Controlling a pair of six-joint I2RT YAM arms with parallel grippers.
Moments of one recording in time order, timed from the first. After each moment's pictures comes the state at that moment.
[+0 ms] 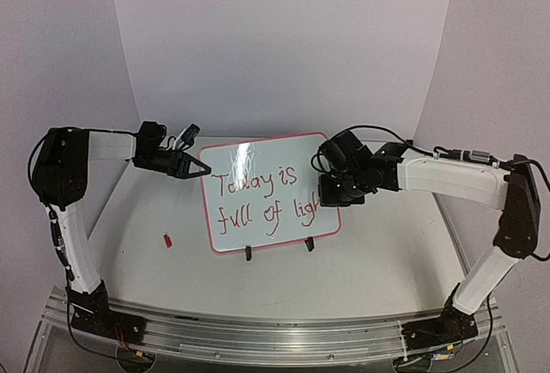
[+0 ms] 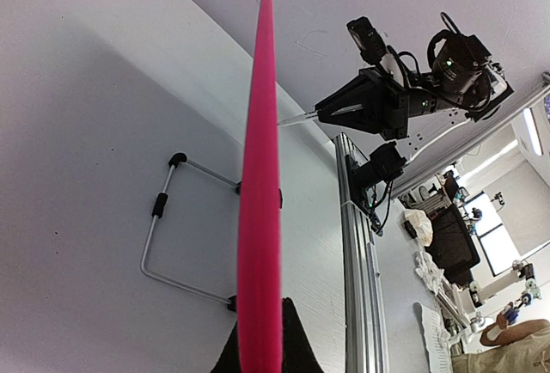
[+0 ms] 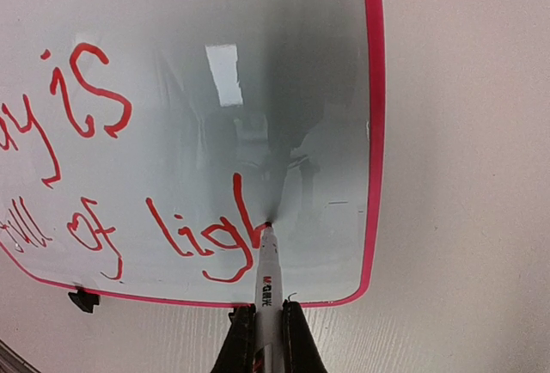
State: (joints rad) left arm -0.17 1.97 1.36 -0.43 1.36 0.28; right arm 0.81 1.66 1.30 -0.64 0.25 0.63
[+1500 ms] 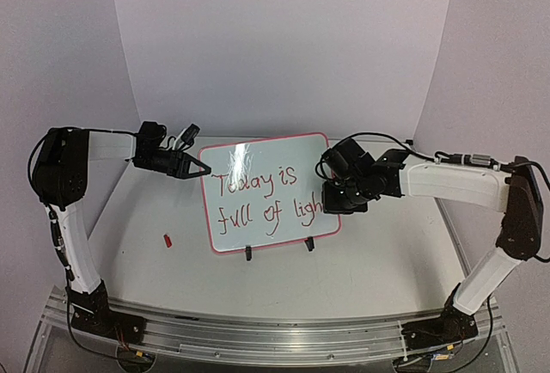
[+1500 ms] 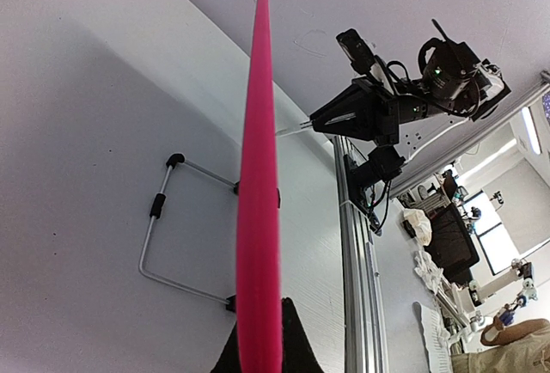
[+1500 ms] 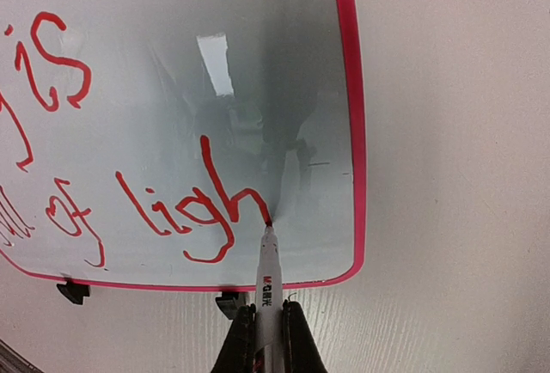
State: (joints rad) left arm -0.17 1.97 1.36 -0.44 1.36 0.28; right arm 0.81 1.64 1.23 -0.63 0.24 0.69
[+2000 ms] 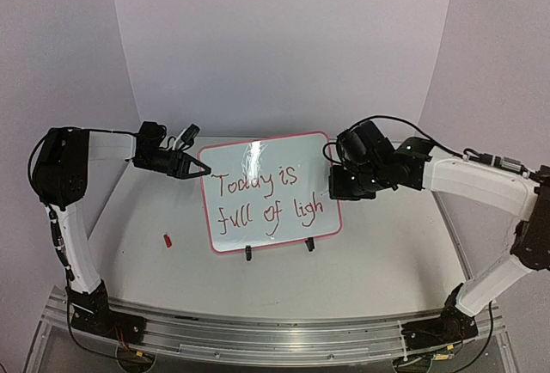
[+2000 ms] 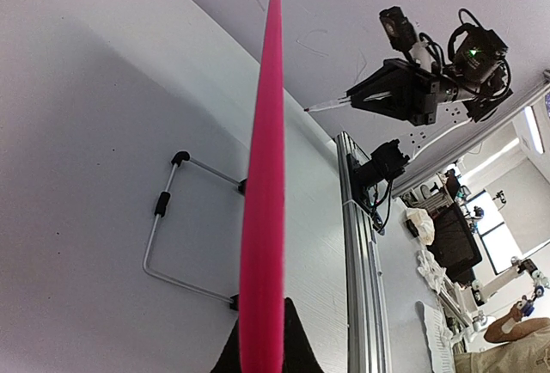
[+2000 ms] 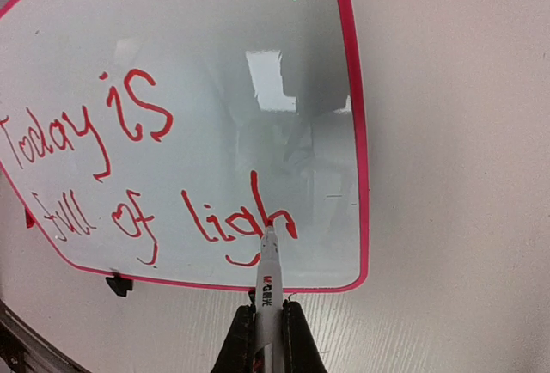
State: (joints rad) left arm -0.17 1.97 1.36 -0.44 1.36 0.29; right arm 0.82 1.54 1.27 -0.66 0.23 0.65
